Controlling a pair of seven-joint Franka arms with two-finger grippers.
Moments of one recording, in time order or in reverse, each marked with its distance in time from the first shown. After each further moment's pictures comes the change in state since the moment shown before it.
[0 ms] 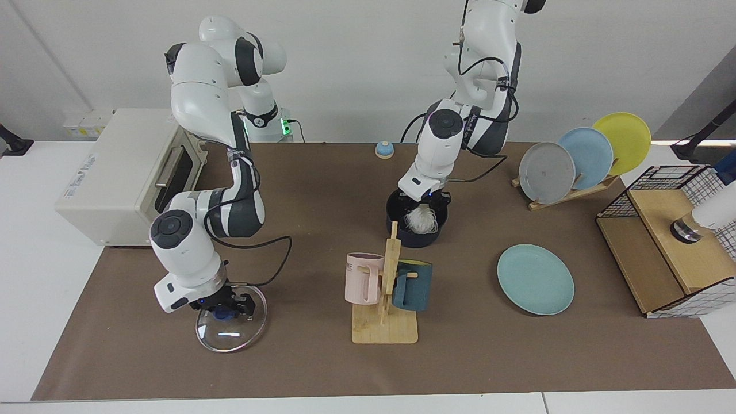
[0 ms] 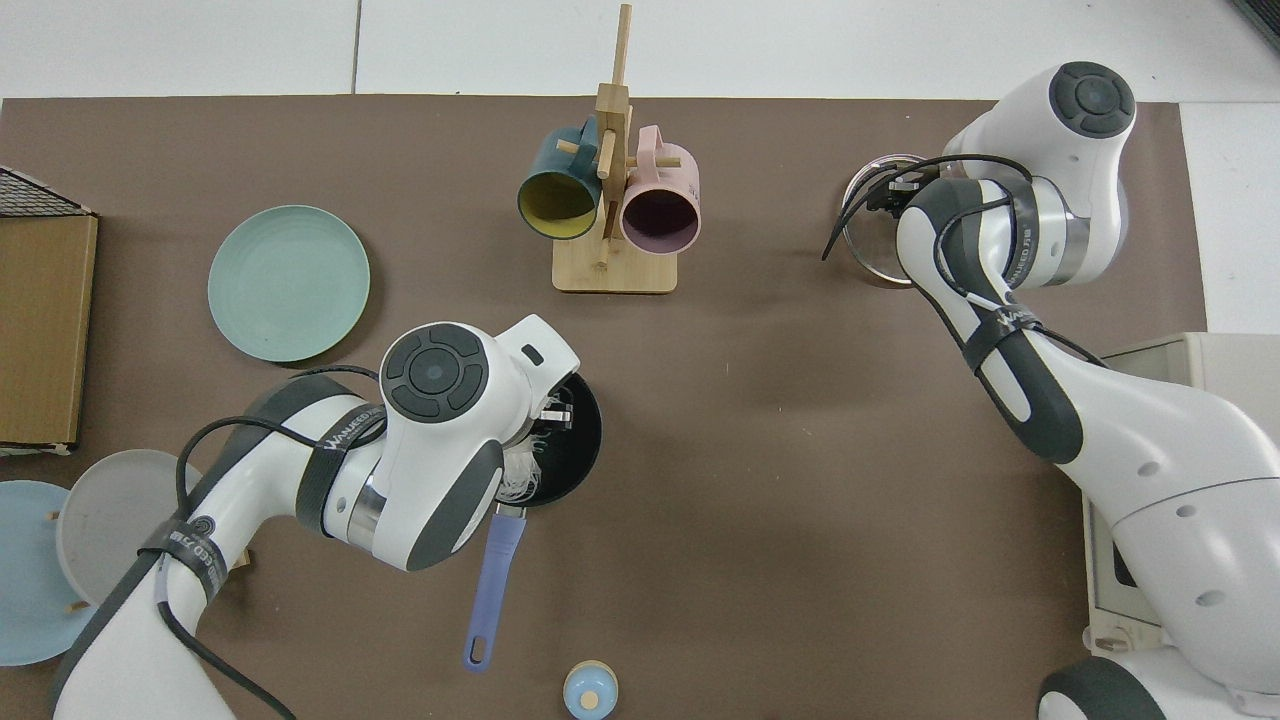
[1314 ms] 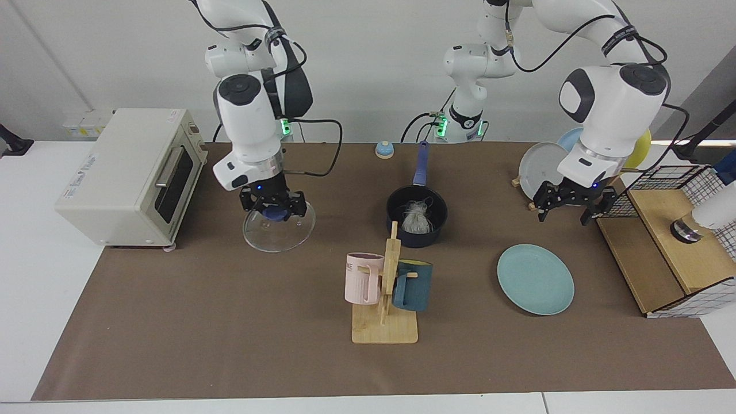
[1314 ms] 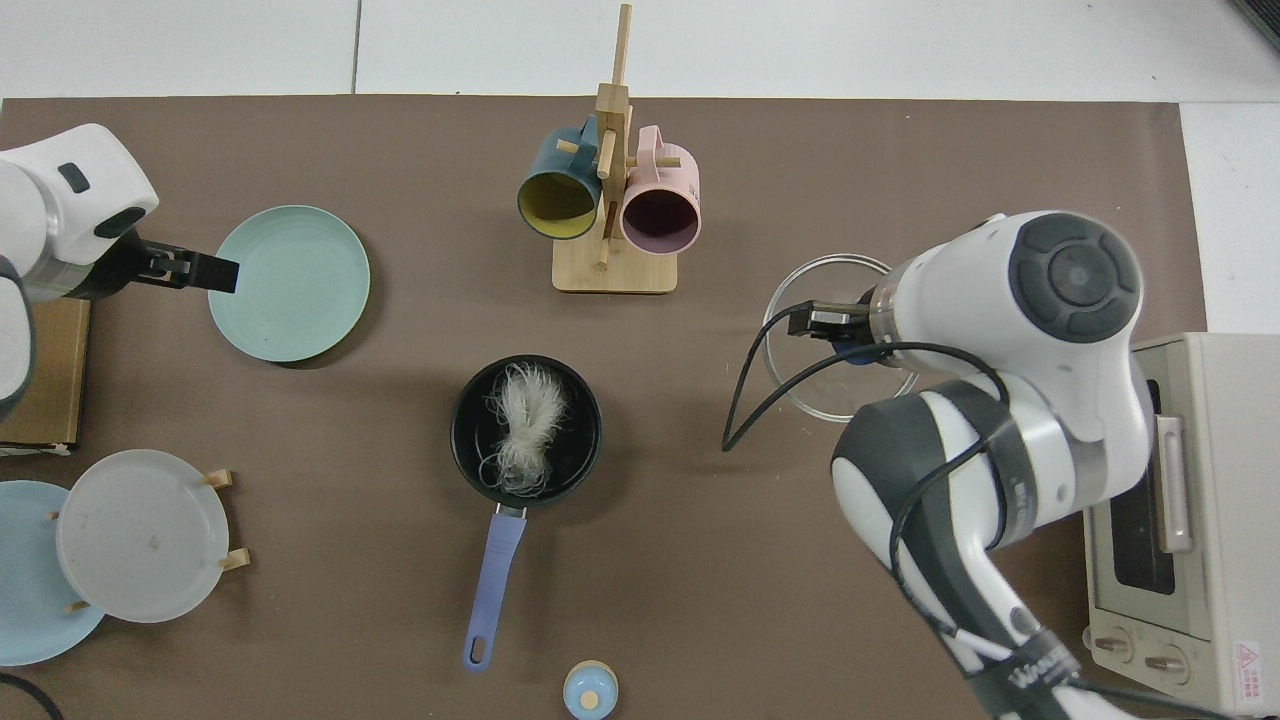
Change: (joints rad) left arm 0.238 -0.031 0.263 0.370 0.000 -0.227 0.625; right arm 0.245 -0.682 0.006 -0.656 0.001 -0.016 0.289
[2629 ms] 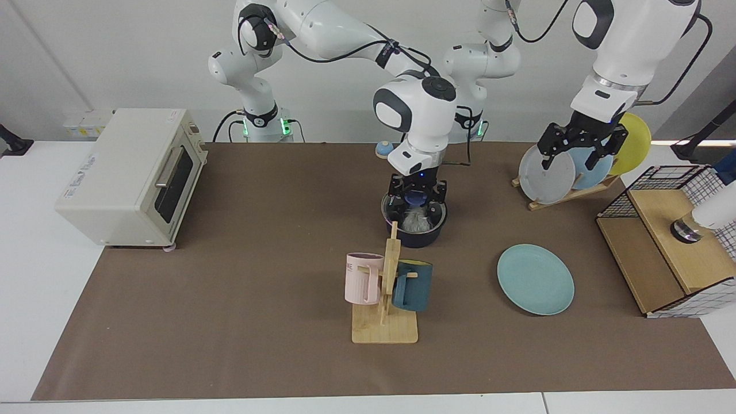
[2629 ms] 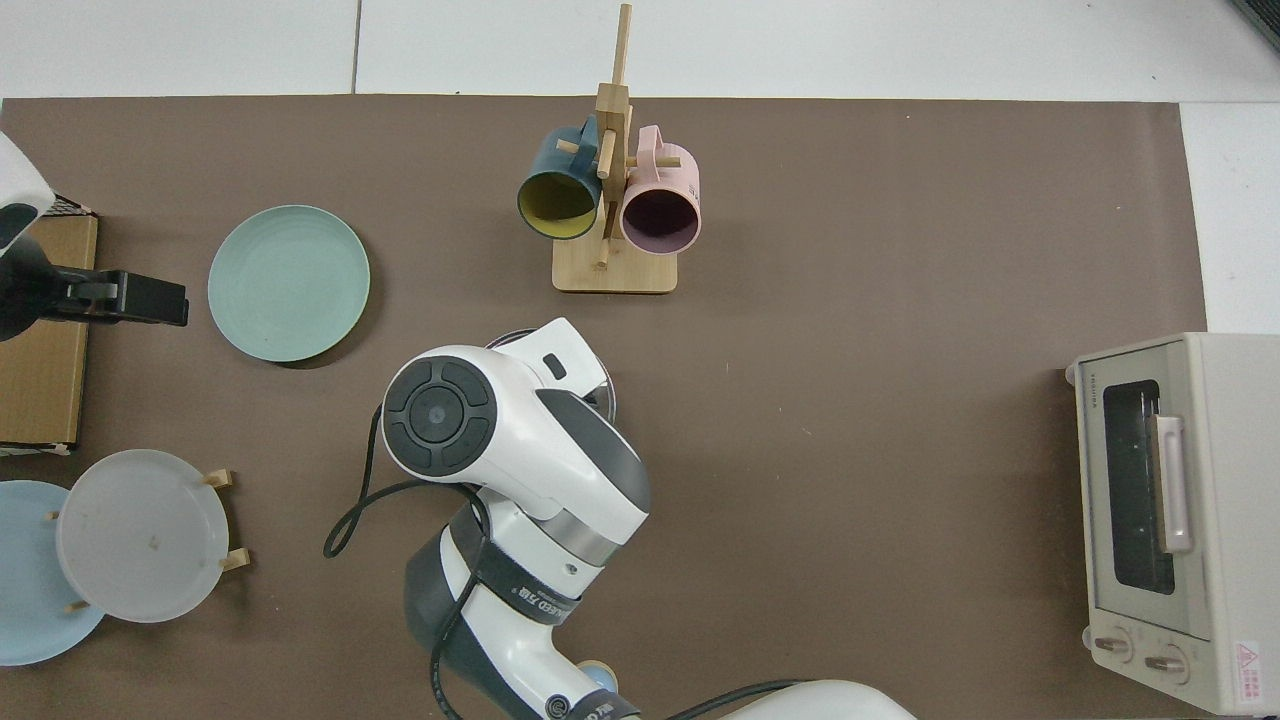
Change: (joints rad) left arm -0.009 -0.128 -0.029 0.111 0.000 -0.300 -0.156; right arm 0.482 0.456 -0.002 0.542 -0.095 -0.139 0.529
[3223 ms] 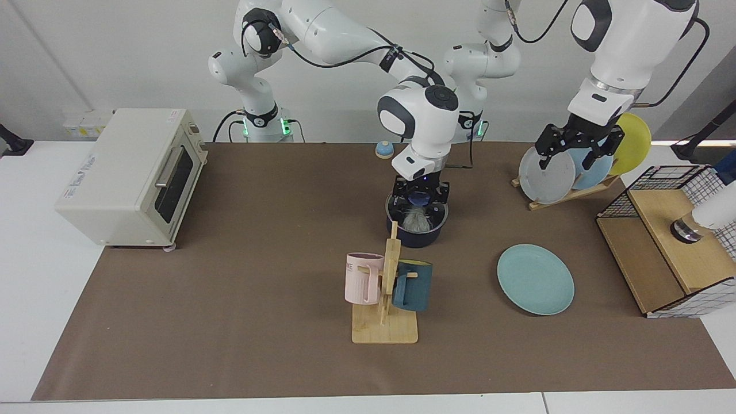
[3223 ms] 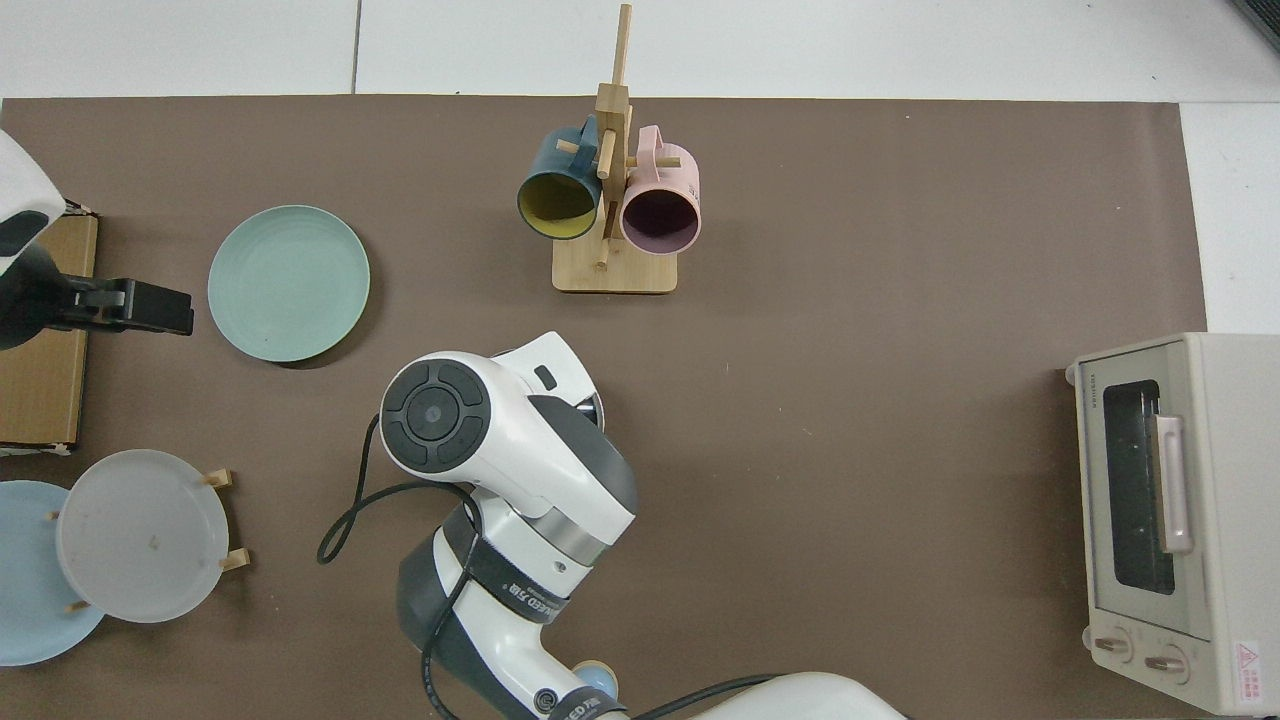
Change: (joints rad) left arm 0.000 0.000 -0.002 -0.009 0.000 -0.017 -0.003; right arm 0.007 0.028 0.008 -0.001 0.050 0.001 0.000
